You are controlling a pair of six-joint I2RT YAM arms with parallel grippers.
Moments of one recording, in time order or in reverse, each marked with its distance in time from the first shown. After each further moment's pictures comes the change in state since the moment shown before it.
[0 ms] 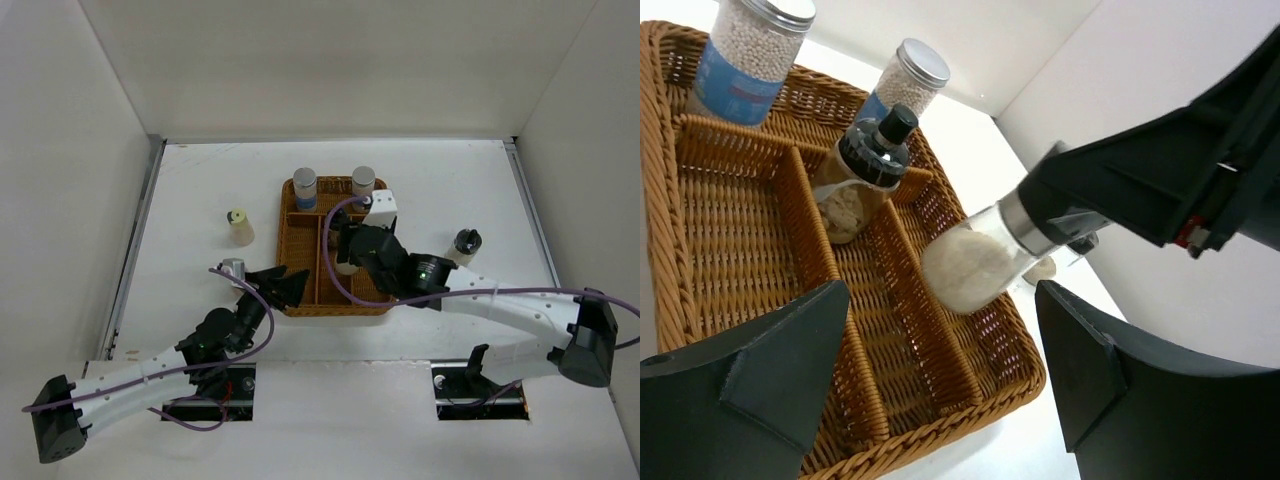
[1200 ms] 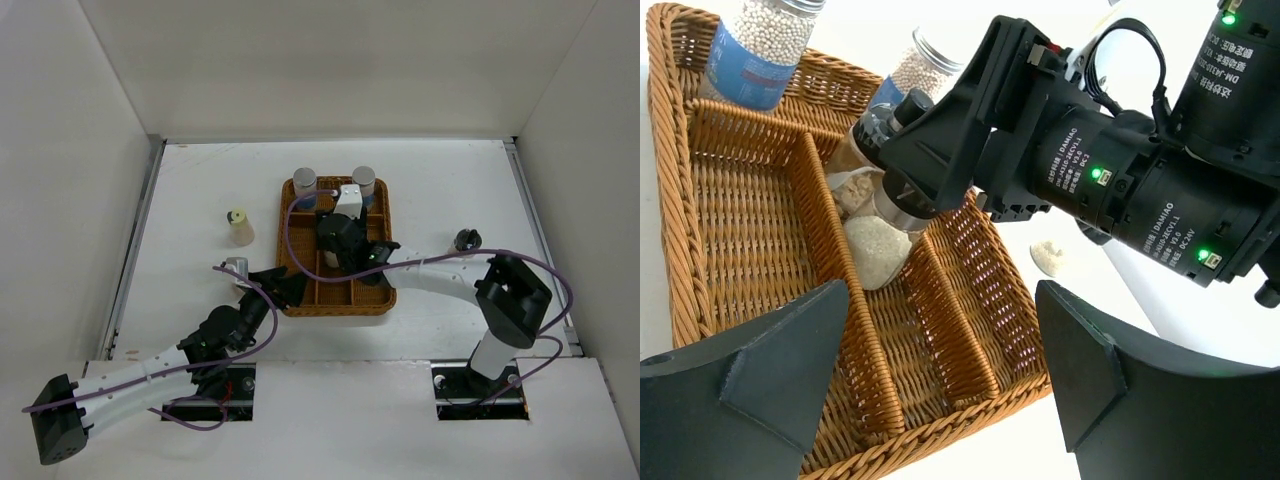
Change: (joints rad) left arm 0.026 0.035 0.000 -0.011 0.019 -0.012; right arm -0.112 0.408 0.081 0.278 -0.031 -0.060
